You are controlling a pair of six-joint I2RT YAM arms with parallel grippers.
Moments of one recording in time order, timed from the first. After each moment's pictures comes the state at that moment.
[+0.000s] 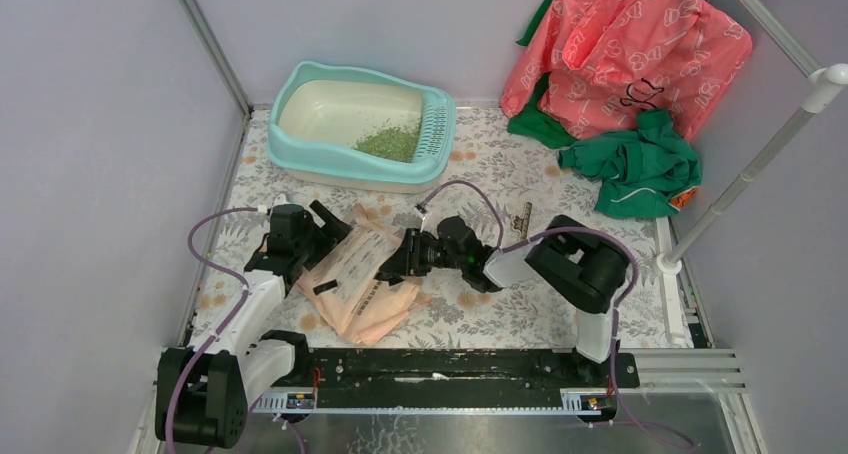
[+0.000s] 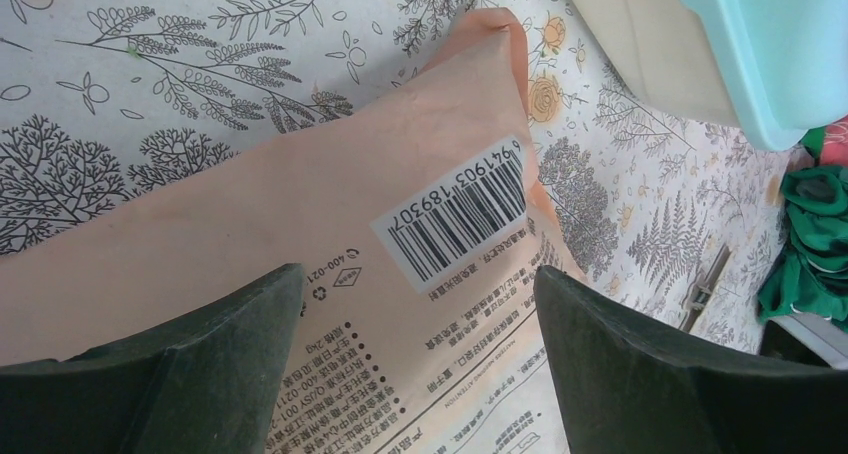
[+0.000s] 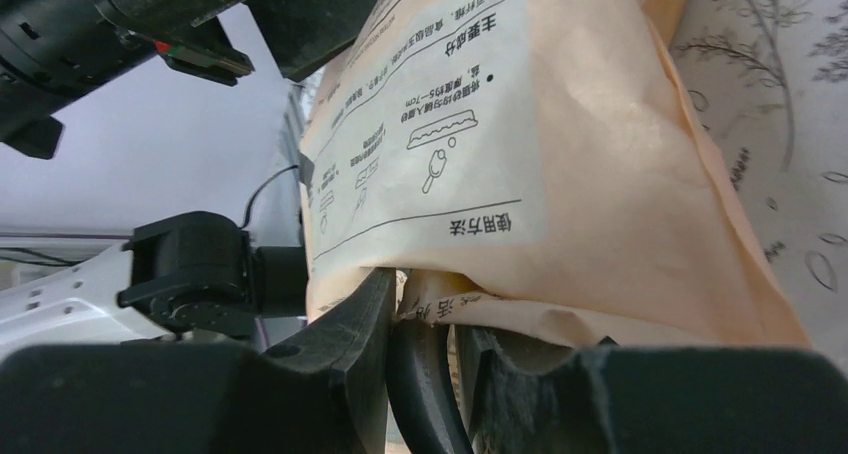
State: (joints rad) left arm -0.10 0.99 0.46 -0.19 0.09 -0.84; right arm 0.92 1.87 0.77 0.75 -0.38 0.92
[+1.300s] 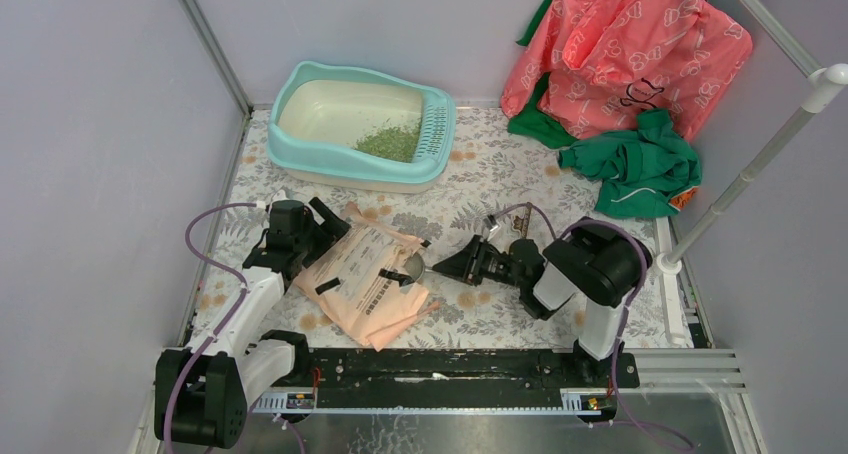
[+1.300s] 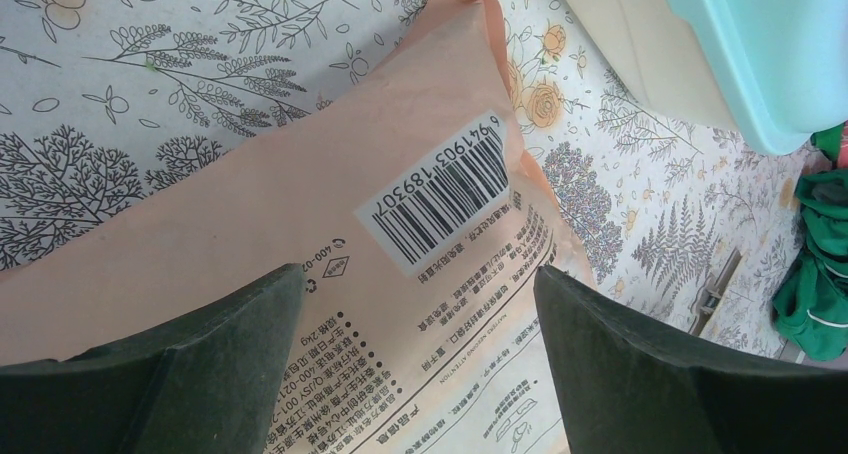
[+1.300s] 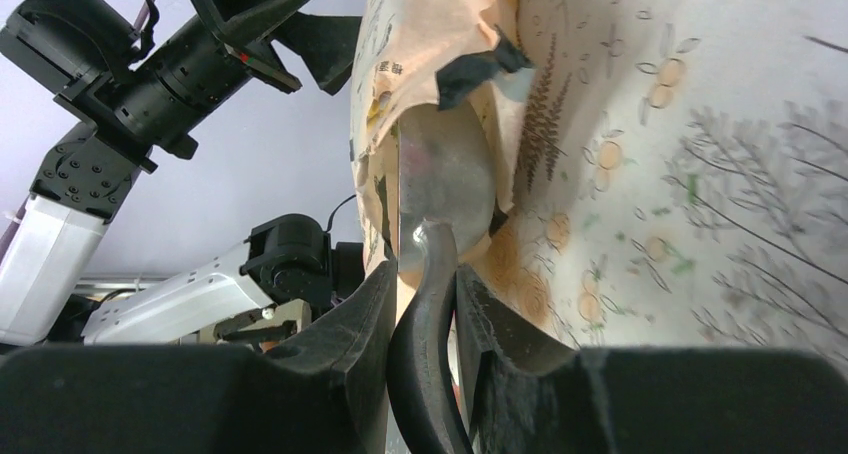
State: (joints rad) left arm -0.10 0.99 0.51 -0.25 0.04 -0.81; right arm 0.70 1.87 0.29 1.44 -0.48 1.22
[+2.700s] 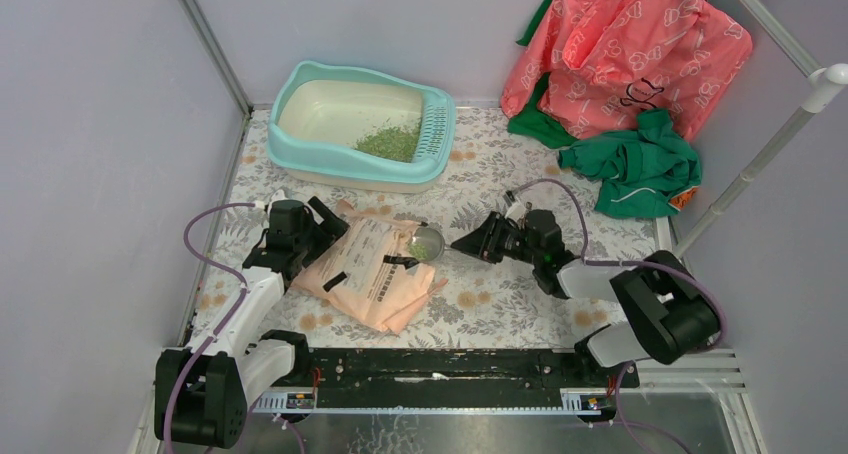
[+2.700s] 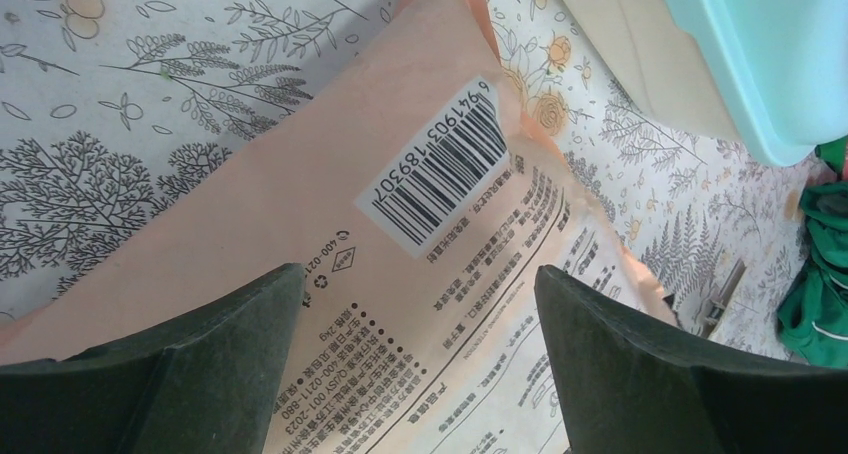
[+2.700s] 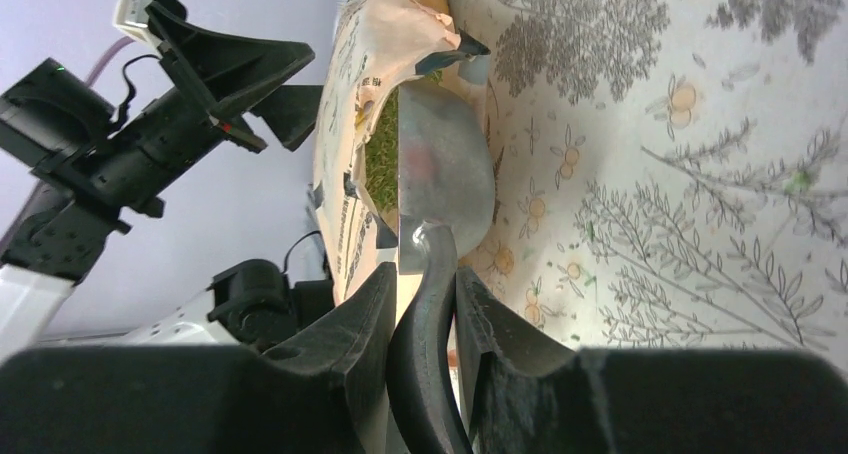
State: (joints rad) left arm -0.10 0.99 0.51 -0.24 0.03 -0.81; right arm 0.50 1.47 0.32 0.85 -0.55 1.05
